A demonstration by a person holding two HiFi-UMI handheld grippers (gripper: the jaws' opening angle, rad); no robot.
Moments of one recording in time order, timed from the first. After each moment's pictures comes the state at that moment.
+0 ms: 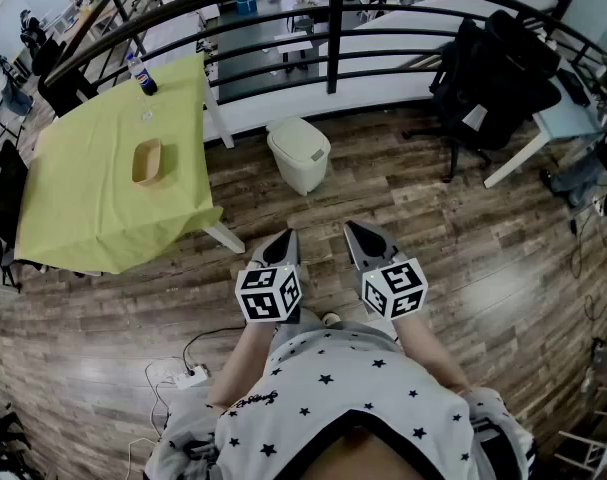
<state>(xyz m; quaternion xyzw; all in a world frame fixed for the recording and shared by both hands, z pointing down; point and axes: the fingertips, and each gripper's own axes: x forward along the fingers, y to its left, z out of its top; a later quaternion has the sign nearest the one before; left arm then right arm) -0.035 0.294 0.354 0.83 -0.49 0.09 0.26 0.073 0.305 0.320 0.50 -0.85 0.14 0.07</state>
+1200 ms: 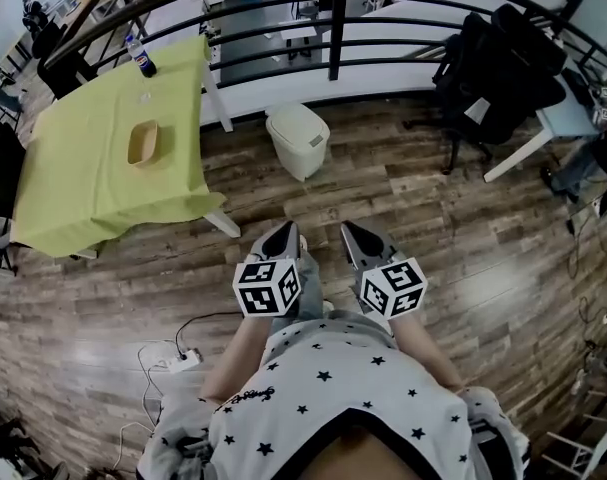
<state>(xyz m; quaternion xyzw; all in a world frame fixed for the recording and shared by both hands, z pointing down) -0.022 0.311 0.362 0.82 -0.49 0.09 0.27 0.078 0.327 0.341 0.48 -0.86 0.18 0.05</state>
